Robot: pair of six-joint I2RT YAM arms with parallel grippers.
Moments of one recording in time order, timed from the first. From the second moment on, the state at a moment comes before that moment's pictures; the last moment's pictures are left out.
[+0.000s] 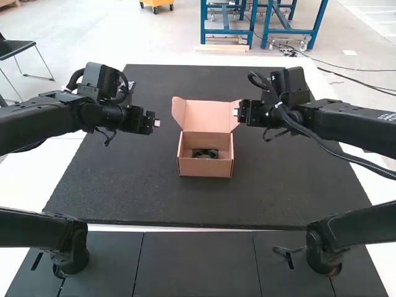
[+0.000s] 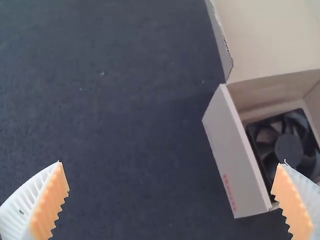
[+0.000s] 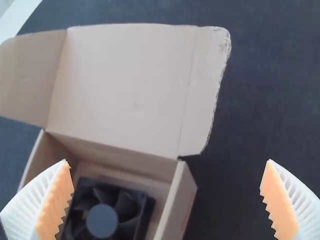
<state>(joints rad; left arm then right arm) -0.31 1.13 0.82 -0.38 0.06 -0.09 0.42 1.20 0.76 -0.12 -0.04 0.25</state>
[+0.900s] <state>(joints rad) -0.26 1.37 0.82 -0.09 0.02 -0.12 0.42 1.37 0.77 0.00 -0.03 0.23</state>
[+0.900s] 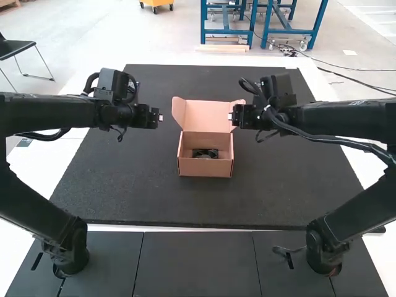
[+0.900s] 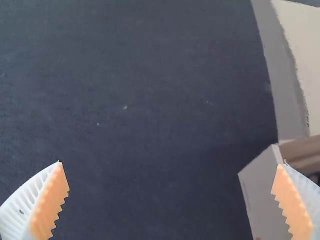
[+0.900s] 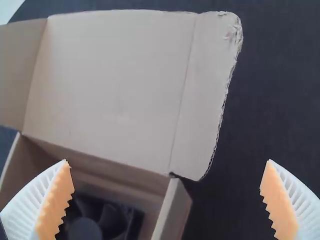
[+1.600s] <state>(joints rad) -0.25 1.50 0.86 0.02 0.01 -0.12 0.38 1.46 0.82 0.04 -0.03 0.23</state>
